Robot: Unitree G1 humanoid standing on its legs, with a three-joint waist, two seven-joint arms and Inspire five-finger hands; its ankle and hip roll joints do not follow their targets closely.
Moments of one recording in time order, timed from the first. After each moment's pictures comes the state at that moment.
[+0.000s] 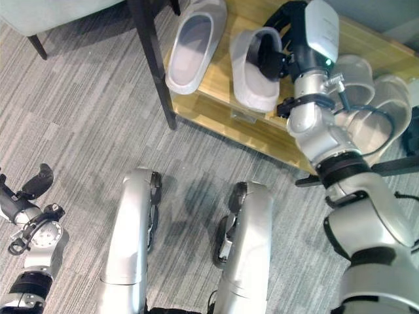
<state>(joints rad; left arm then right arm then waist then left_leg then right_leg) -0.19 0.47 0.02 0.50 -0.27 -0.41 0.89 -1.19 -0.88 0.69 0.78 0.02 -0.17 -0.55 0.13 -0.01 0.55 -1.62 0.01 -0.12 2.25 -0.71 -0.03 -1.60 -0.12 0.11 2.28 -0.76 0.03</state>
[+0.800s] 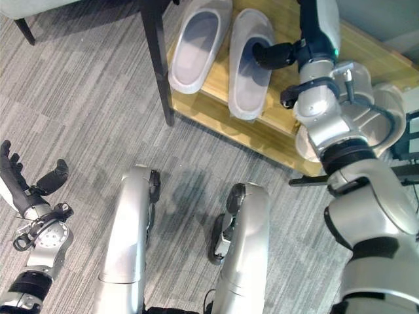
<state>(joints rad) -0.19 0.54 -0.11 0.47 -0.23 -0.46 0.86 -1.29 -0.86 0.77 0.88 0.35 -0.23 -0.41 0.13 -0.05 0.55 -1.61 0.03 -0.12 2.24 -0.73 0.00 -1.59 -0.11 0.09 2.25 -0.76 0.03</state>
